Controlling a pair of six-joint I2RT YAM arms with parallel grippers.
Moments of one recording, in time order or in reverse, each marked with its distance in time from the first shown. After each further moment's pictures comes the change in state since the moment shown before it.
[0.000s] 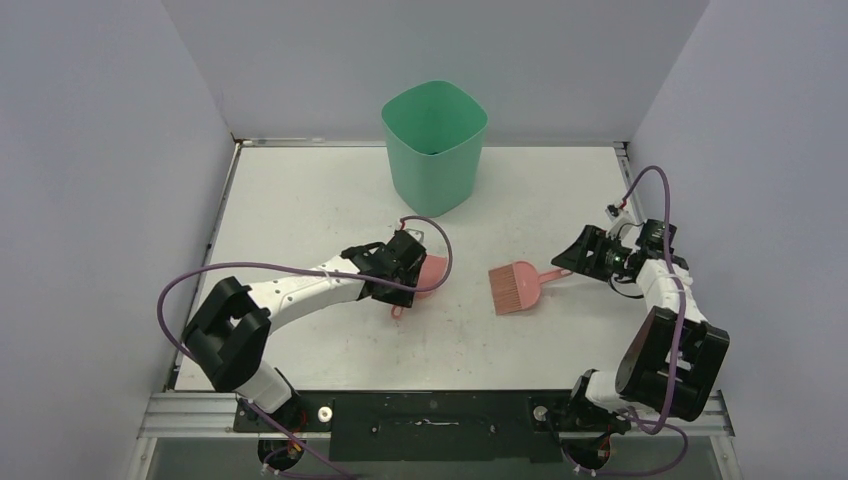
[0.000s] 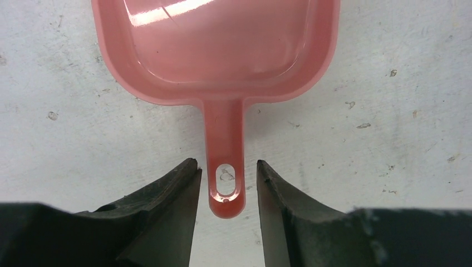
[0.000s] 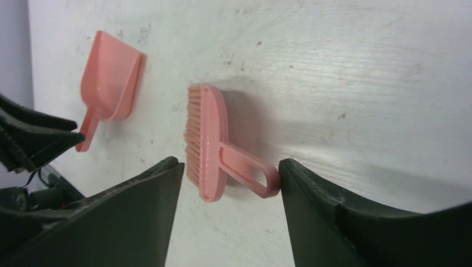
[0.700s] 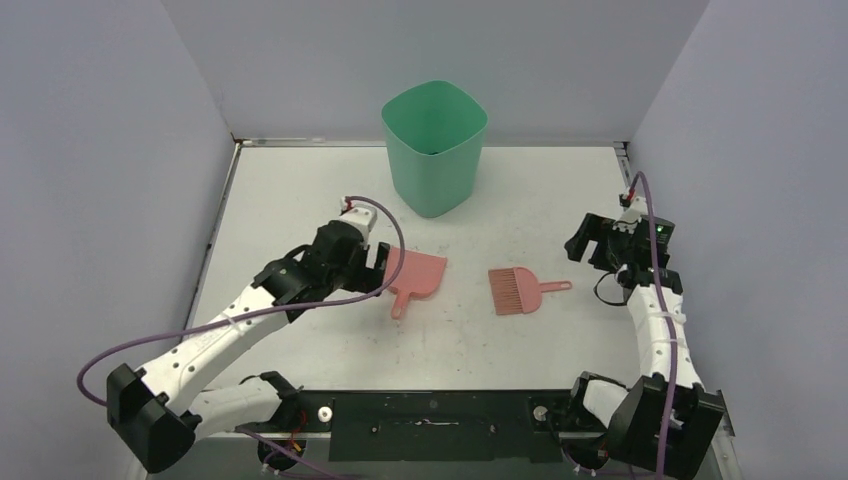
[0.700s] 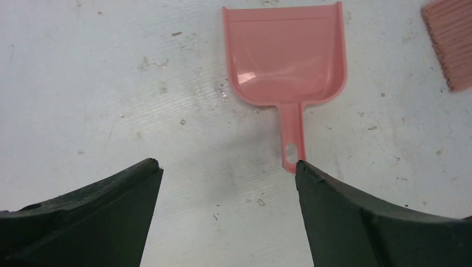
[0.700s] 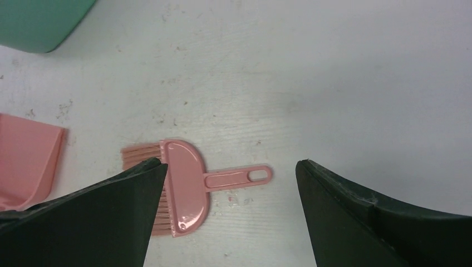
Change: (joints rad) left arm 0.104 -0.428 -0.023 -0.086 -0.063 0.213; right arm 0.080 -0.271 -0.040 0.129 0.507 0.127
